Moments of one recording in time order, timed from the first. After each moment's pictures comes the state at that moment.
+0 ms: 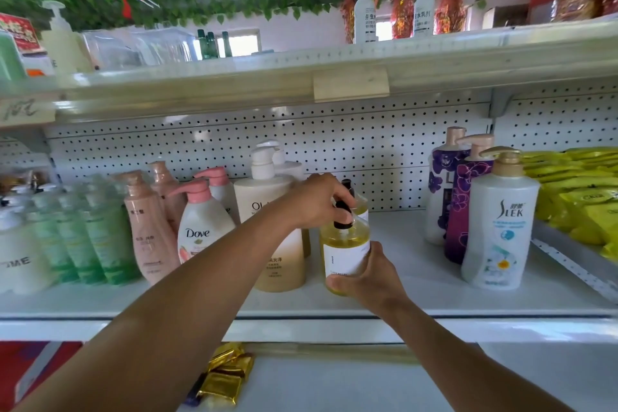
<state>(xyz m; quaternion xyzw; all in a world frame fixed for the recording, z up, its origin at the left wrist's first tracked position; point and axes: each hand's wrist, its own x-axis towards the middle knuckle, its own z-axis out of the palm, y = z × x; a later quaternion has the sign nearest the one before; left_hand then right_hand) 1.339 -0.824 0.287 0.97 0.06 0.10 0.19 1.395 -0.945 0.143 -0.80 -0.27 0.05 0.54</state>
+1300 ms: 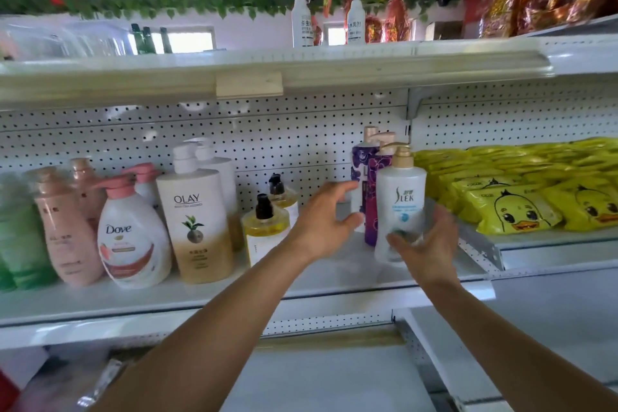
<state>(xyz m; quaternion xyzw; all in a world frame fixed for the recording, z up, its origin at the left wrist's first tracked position) 1.364 -0.959 0.235 0.90 -0.03 0.25 0.35 1.463 -1.119 0.155 -0.79 -0.10 -0.20 0.57</state>
